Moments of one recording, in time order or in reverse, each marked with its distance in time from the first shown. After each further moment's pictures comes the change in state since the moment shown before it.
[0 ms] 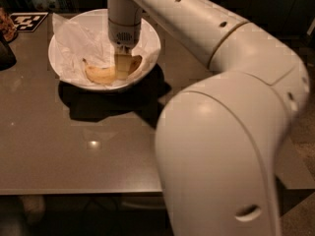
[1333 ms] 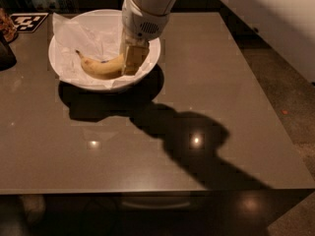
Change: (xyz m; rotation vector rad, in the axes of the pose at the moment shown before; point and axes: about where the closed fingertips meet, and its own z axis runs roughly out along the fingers) arm -0.002 0.079 -0.098 0.222 -0.219 -0.151
